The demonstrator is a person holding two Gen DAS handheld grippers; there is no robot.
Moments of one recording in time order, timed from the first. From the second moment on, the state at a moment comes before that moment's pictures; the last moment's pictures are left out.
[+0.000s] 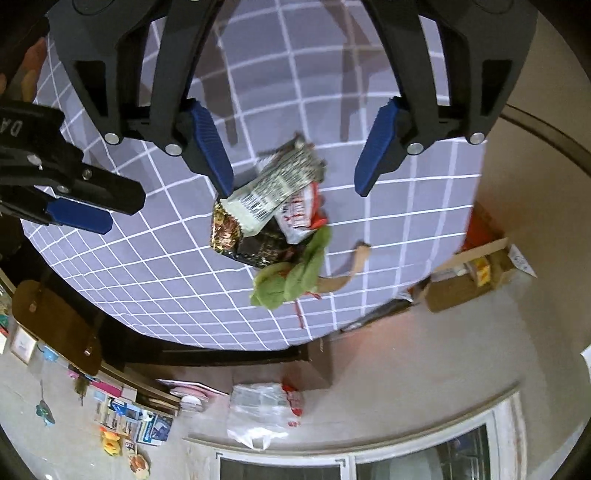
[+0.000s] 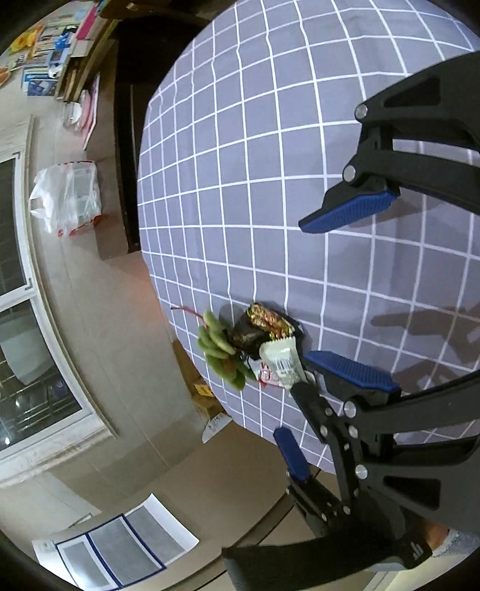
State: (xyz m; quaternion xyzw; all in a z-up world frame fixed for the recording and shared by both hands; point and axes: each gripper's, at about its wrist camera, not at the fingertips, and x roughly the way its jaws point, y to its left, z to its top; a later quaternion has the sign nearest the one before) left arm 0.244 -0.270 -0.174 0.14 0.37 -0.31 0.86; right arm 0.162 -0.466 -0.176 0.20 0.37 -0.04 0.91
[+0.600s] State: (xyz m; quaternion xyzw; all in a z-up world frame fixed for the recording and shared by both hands) left arm 0.251 -0.231 -0.166 0.06 0.37 -0.29 0.88; right arm 0.184 -0.437 -0.175 0.18 0.39 -0.01 0.90
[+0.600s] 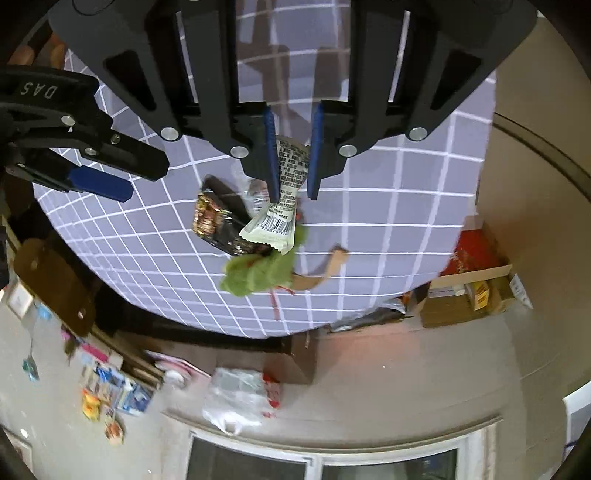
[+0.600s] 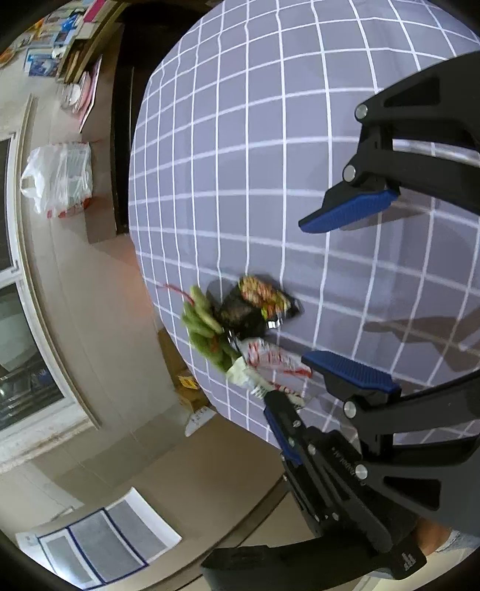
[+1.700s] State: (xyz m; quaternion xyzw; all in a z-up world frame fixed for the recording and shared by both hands) left arm 0.245 -0.036 -0.161 -0.01 0.35 -0.20 0.91; right arm 0.222 -0.287 -0.173 0.10 0.42 0.05 0.90
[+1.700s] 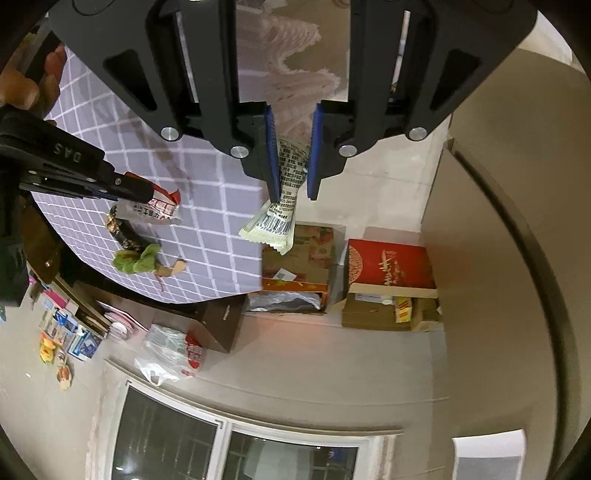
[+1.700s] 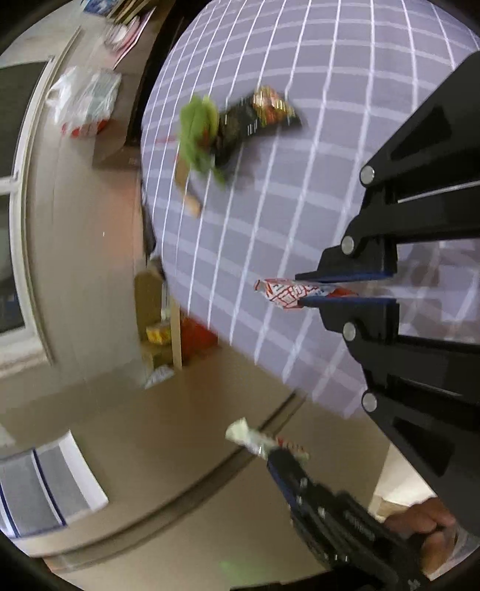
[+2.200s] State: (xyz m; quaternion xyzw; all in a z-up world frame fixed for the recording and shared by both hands) left arm 0.241 0.104 -0.199 -0.03 0.39 -0.11 0.92; right arm 0.235 -0.104 -0.186 0.06 0.43 0.19 0.88
